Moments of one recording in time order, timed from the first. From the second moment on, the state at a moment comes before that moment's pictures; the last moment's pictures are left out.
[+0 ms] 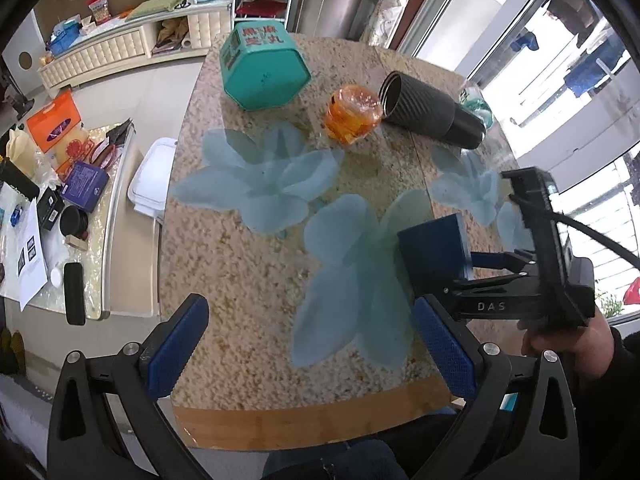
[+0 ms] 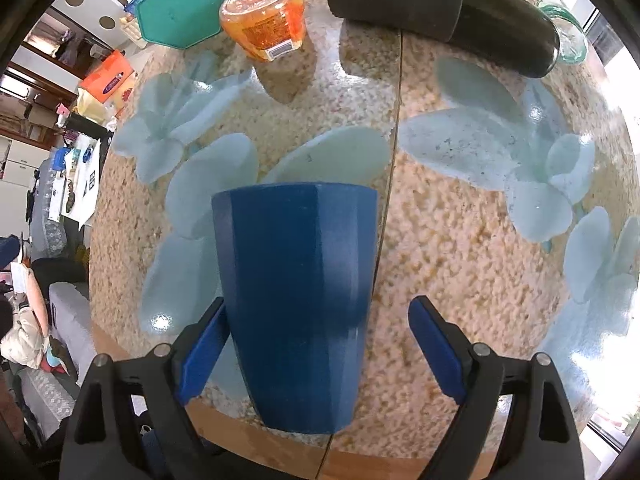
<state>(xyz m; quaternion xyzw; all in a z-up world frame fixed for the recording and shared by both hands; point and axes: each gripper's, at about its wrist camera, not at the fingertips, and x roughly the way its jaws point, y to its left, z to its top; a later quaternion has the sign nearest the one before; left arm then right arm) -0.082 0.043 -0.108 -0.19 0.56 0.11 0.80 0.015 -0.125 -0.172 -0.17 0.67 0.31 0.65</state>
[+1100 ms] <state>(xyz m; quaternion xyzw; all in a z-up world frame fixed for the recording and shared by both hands) 0.036 -0.061 -0.175 -0.27 0.64 0.14 0.71 0.123 -0.351 -0.139 0.01 0.68 0.33 0.66</state>
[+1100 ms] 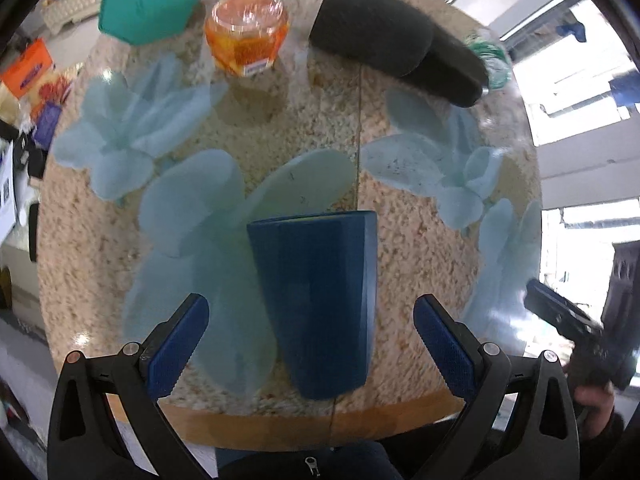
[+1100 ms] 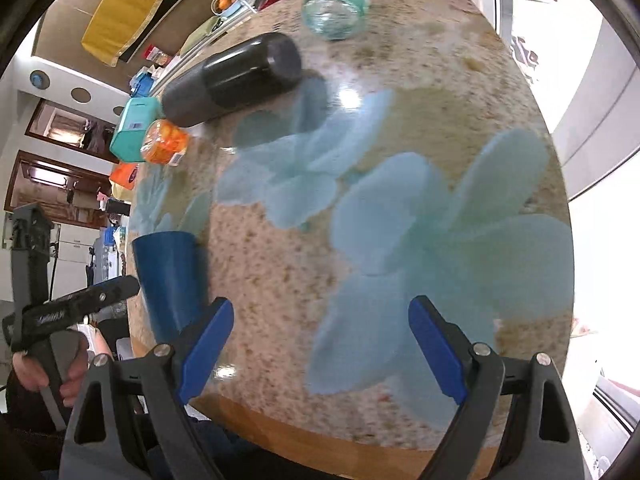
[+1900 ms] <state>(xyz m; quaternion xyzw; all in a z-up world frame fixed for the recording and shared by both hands) 0.071 -0.070 -0.256 -0.31 0.67 0.18 0.65 0.140 -0.401 -0.153 0.04 0.70 0.32 0.64</state>
